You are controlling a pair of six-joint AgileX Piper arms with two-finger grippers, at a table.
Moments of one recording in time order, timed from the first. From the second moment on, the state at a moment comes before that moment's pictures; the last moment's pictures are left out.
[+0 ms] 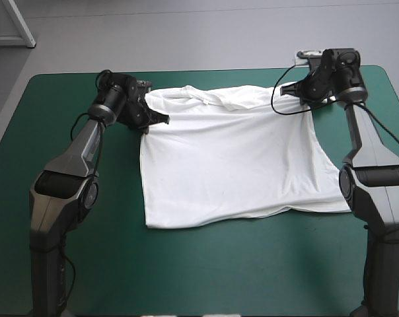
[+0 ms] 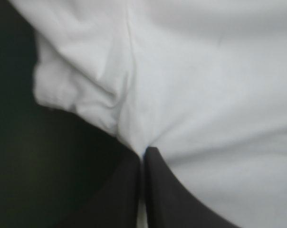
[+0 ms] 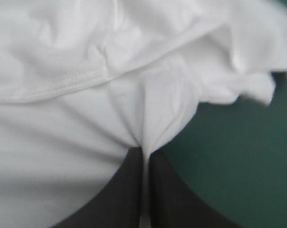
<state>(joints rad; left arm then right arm) -0.24 2.22 -2.16 -0.02 1.25 -0.08 0.05 2.27 -2.40 0.03 1.24 -0.01</state>
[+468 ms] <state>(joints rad) -0.23 1.71 -2.26 0.09 1.26 0.02 0.05 1.81 -2.43 0.03 1.25 0.07</state>
